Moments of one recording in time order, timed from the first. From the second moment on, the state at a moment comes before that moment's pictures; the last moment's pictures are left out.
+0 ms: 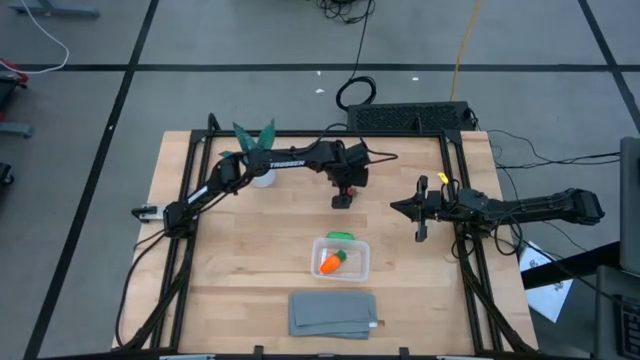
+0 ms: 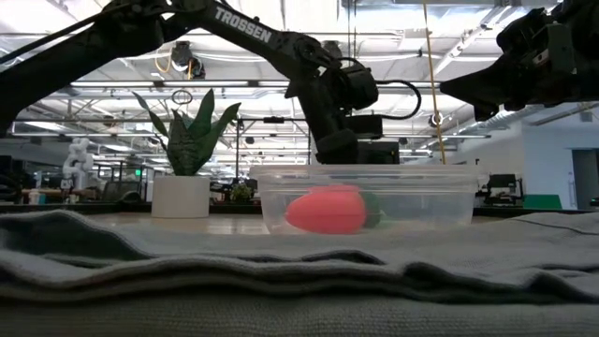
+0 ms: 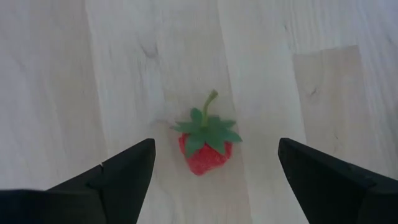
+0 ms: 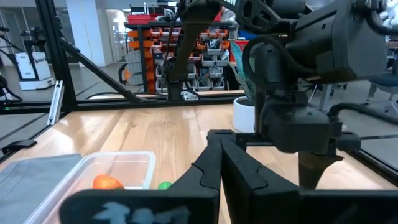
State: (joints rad) left arm 0.28 2.42 2.11 -0.87 0.17 0.41; right arm -0.01 0.45 0.02 0.45 0.10 0.02
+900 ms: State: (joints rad) left arm 0.29 2.42 1.99 -0.69 0.15 0.37; right arm -0.01 0.45 0.02 0.45 0.10 0.01
